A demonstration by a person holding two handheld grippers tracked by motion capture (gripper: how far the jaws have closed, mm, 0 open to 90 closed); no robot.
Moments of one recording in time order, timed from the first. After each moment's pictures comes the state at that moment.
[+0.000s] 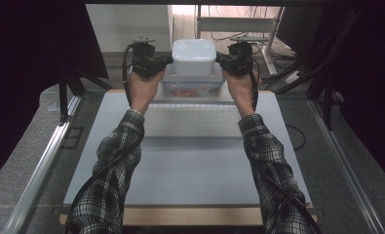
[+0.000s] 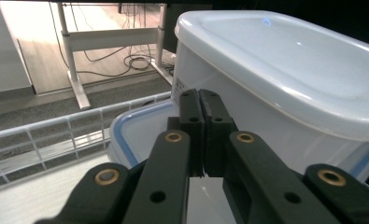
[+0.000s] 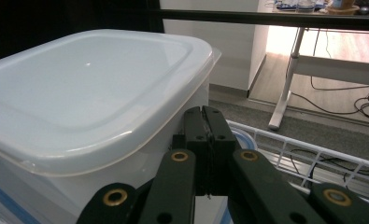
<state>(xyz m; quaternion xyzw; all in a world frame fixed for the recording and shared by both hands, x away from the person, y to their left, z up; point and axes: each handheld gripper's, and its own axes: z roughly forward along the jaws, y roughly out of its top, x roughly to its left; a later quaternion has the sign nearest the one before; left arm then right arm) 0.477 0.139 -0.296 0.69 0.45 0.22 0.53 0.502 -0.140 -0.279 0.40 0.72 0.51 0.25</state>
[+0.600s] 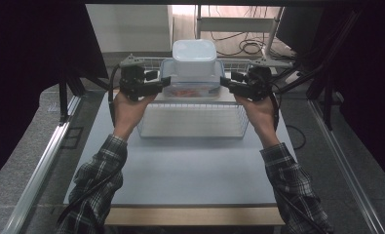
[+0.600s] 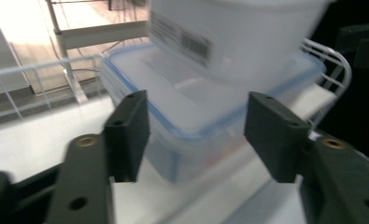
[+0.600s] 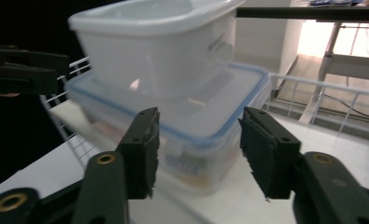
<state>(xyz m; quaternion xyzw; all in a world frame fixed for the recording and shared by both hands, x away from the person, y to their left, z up) 0.407 0.156 -0.320 0.72 0.41 0.21 0.52 0.433 -0.188 -0.299 0.36 0.73 0.54 0.20</state>
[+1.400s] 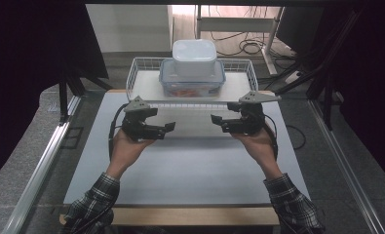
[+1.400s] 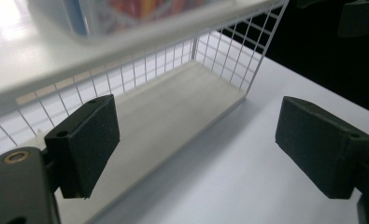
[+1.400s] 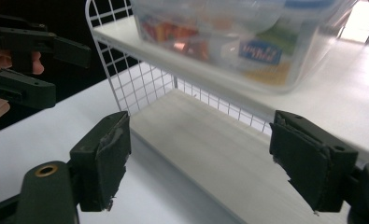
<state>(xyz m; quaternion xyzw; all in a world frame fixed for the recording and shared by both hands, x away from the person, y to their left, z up) 0.352 0.148 -0.394 0.76 0.37 0.16 0.50 0.384 -0.181 -0.358 0.31 0.78 0.51 0.17</state>
